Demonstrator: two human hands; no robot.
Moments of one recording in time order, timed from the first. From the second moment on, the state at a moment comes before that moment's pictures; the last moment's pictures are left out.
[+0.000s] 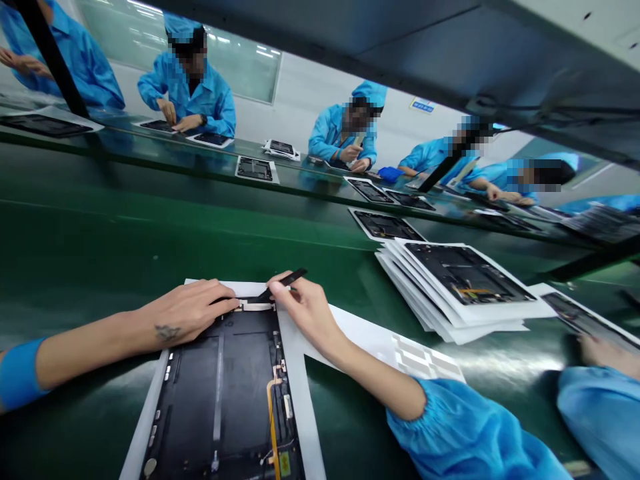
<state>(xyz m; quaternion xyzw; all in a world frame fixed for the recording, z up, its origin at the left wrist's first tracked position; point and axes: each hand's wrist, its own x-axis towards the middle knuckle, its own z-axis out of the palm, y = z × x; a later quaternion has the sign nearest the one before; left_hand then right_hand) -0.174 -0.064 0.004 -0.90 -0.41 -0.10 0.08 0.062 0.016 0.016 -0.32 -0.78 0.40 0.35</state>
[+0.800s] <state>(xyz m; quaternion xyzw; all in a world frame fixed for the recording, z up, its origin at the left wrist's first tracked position) -0.169 -0.065 0.008 -0.90 -0.42 -0.05 0.11 0.073 0.020 0.003 -0.41 -0.65 0.52 0.38</state>
